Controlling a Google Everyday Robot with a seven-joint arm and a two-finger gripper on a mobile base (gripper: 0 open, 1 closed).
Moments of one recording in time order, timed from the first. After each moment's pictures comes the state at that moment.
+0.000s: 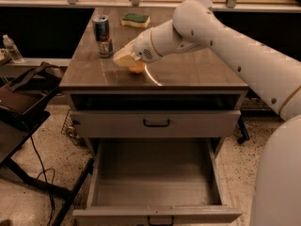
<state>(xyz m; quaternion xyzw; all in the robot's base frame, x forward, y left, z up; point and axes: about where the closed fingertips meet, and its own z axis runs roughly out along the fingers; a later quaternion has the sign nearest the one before) 0.692 0.087 0.864 -0.55 0.67 0.27 0.42</state>
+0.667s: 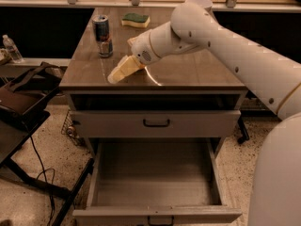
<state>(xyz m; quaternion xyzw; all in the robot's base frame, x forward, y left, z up) 0.691 0.092 0.861 -0.55 0.67 0.27 0.41</state>
